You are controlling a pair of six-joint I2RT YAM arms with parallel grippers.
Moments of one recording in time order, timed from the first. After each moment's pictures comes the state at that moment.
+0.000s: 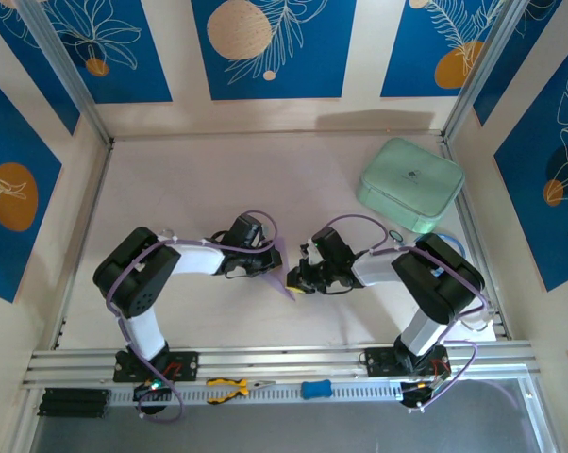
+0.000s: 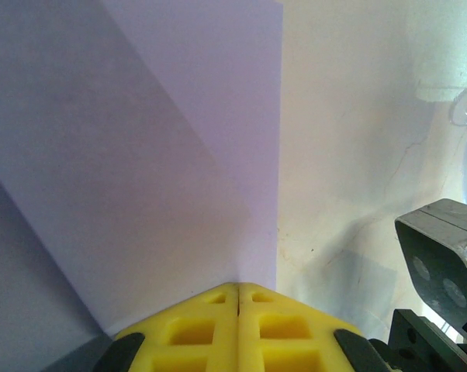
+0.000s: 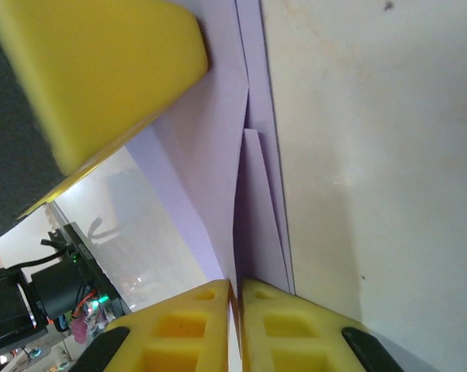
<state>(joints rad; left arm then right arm) -0.68 1.78 0.78 0.11 0.40 -0.97 0.67 1.66 0.57 0.15 -0.62 0.94</state>
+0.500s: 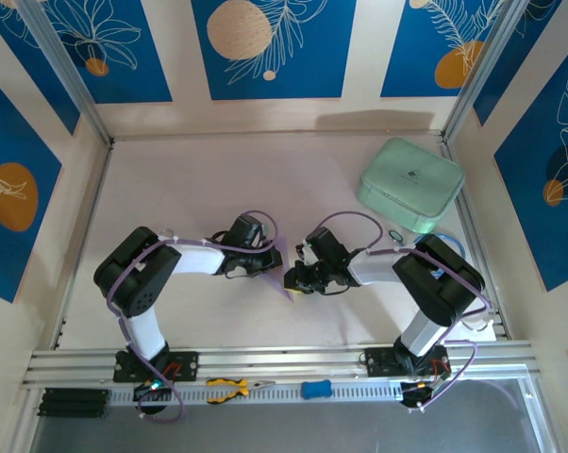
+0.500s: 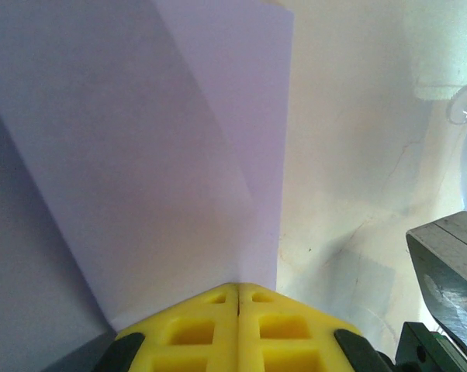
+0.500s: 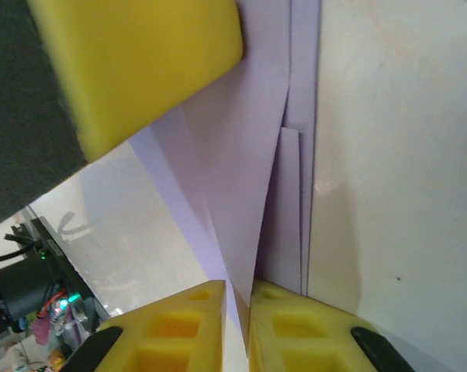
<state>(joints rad) -0.68 1.78 0.78 0.12 0.41 -0.97 0.71 1.65 0.62 0.06 -0.56 0.87</state>
